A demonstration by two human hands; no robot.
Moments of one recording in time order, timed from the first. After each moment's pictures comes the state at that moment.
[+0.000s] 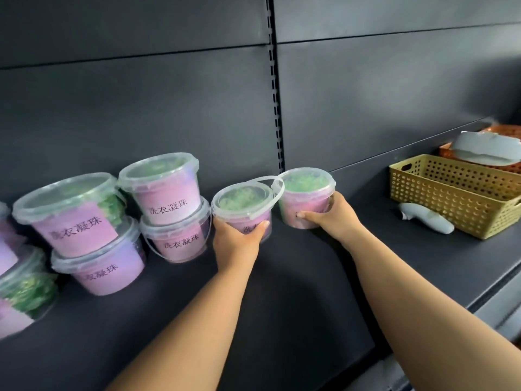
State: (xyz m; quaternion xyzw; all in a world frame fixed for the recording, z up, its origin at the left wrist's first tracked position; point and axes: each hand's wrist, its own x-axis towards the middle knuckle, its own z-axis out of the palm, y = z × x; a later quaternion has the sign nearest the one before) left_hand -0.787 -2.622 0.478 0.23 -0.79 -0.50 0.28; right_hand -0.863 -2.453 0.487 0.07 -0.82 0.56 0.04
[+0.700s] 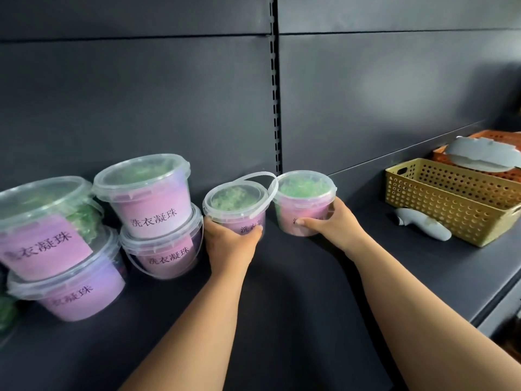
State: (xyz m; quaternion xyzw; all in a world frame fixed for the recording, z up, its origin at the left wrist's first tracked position) left_hand -0.820 -2.635 0.472 0.25 -0.78 -0.52 0.26; right_hand -0.872 -2.456 0.488 0.08 -0.82 0.57 0.03
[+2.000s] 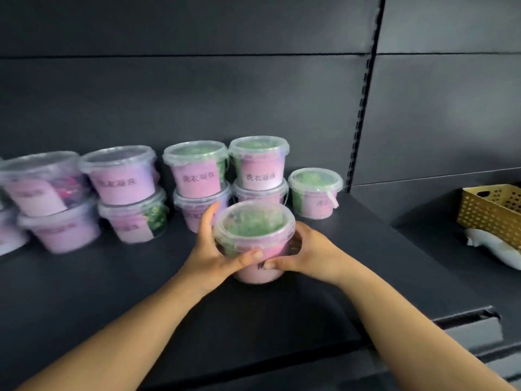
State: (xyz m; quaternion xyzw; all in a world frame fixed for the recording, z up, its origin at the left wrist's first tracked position) left_hand -0.594 -2.705 0.510 0.08 -0.77 -0.59 0.22; right_hand -0.702 -2.547 0.516 0.38 -0.78 0.46 -0.16
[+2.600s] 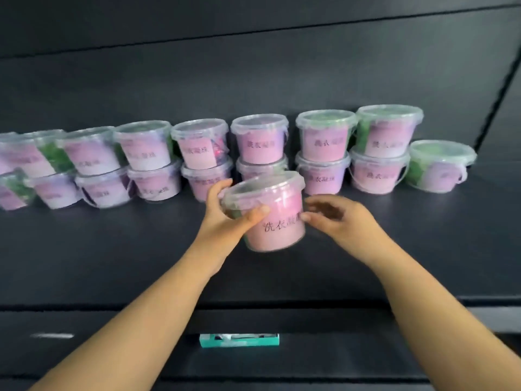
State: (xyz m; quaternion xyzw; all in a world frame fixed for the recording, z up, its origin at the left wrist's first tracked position) left_hand -0.445 -2.815 0.517 0.17 -0.68 -0.65 0.30; right_hand -0.567 -2.654 0.524 0.40 -0.73 0.54 -0.12
